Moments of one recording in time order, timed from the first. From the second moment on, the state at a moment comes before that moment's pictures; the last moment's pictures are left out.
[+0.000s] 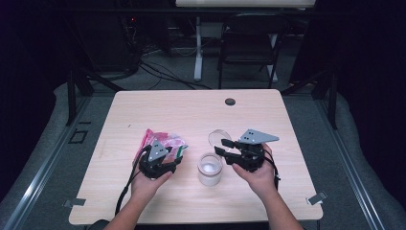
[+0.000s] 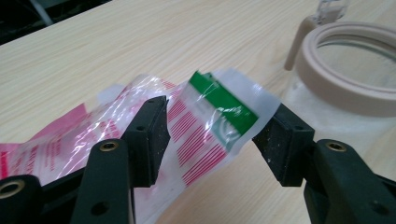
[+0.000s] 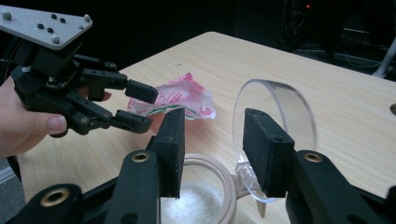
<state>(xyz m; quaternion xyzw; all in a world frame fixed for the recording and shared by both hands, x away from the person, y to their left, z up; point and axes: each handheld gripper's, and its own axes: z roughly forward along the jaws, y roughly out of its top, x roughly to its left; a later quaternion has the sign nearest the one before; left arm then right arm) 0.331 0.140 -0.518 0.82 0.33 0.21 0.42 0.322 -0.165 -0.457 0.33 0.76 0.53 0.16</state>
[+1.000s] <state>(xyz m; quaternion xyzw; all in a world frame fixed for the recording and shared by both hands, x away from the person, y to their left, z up) 0.313 0.120 -0.499 0.83 0.28 0.17 0.46 0.336 -0.204 -0.467 0.42 0.73 0.51 0.18</state>
